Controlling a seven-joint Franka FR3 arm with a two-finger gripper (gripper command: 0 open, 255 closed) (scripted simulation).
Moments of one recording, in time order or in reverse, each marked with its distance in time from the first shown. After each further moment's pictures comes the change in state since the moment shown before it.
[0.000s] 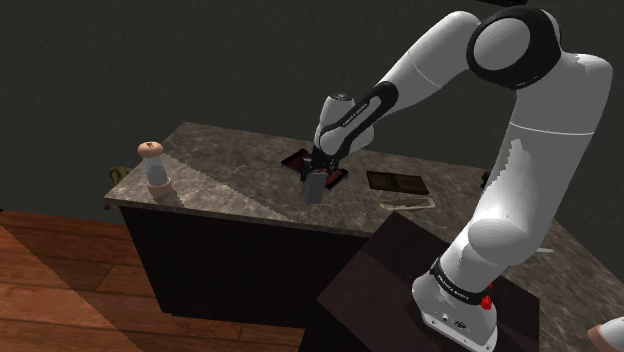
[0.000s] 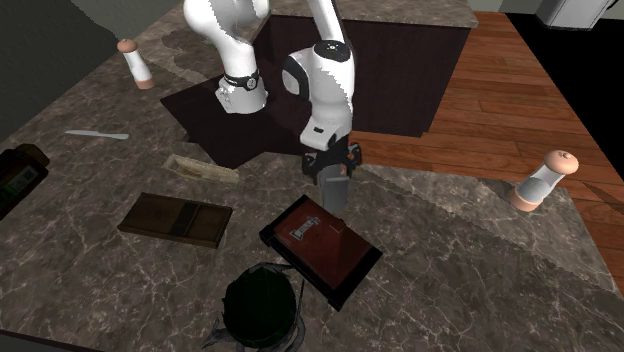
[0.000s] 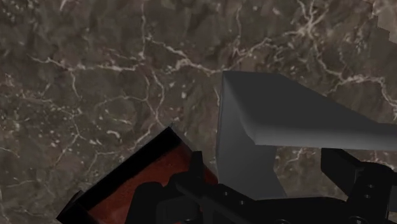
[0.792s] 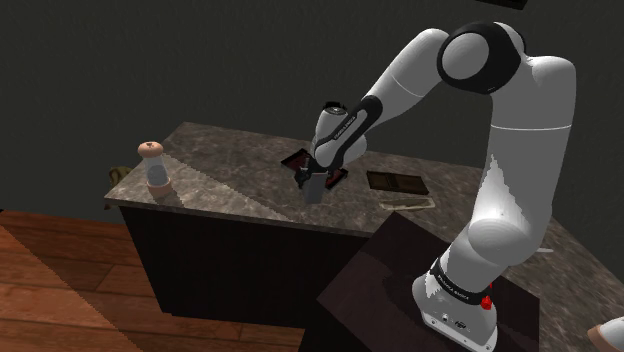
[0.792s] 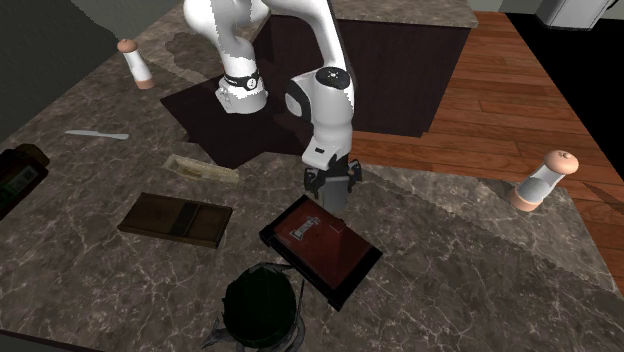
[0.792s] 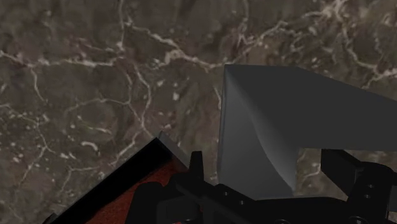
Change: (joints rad) arm 0.001 0.143 -0.009 0.053 -0.005 0.094 0.011
